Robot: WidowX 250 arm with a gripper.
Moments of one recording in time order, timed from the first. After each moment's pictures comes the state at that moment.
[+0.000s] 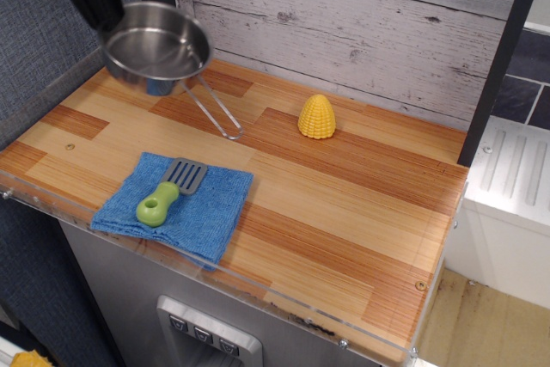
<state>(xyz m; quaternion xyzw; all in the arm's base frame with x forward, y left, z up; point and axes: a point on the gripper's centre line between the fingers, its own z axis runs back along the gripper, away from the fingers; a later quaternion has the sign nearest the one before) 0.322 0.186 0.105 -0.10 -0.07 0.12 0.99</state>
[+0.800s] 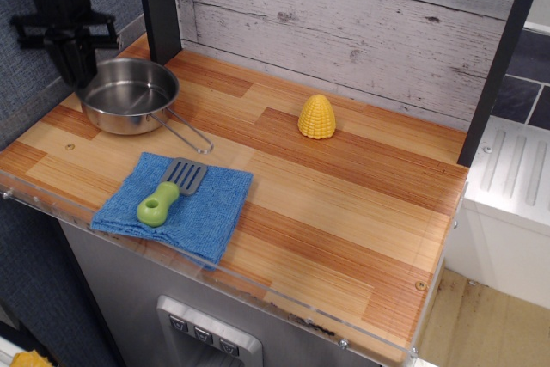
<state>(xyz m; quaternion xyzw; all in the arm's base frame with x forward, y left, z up) 0.310 0.230 0.036 -0.02 0.00 0.18 0.98</state>
